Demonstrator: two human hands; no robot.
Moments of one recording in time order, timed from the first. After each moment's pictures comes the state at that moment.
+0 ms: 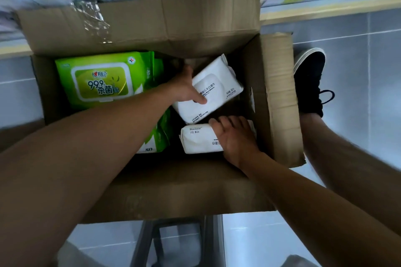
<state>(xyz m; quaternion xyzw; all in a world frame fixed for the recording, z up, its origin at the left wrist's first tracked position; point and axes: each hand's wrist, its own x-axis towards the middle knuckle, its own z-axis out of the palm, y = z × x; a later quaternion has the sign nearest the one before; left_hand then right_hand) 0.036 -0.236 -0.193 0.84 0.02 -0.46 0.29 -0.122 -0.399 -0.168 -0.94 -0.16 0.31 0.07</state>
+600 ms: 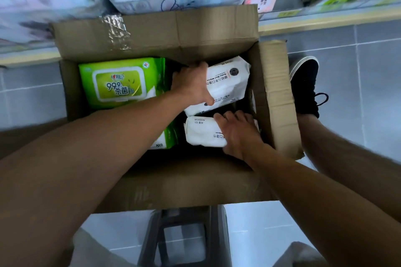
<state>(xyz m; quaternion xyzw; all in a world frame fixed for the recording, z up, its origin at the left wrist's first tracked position) 0.029 -0.252 -0.127 0.94 -0.09 -0.31 0.13 -0.103 -0.391 -0.136 -0.93 -0.14 0.33 0.04</state>
